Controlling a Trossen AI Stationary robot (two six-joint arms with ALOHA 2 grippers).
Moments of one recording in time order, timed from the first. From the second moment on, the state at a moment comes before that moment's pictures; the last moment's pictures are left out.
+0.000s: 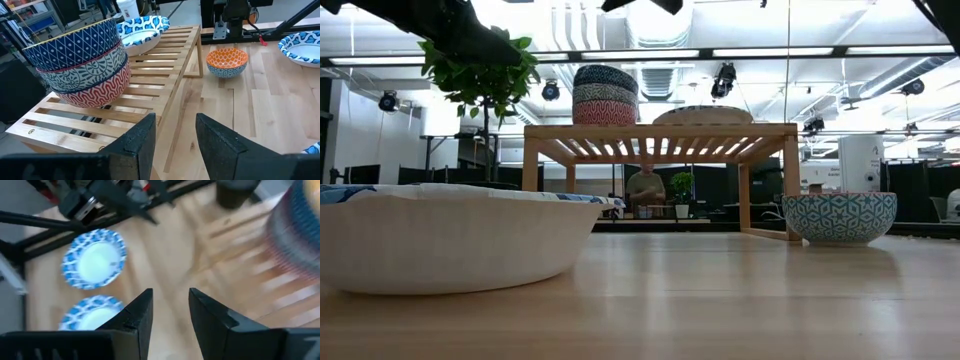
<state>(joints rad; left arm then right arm) -0.10 0.66 0.61 -0.29 -0.46 0.05 0.03 1.98 2.28 -1.06 0.12 0.40</state>
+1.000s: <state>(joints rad) -0.10 0.66 0.60 -0.35 -0.46 0.03 0.19 2.42 2.28 -1.24 -0.09 1.02</state>
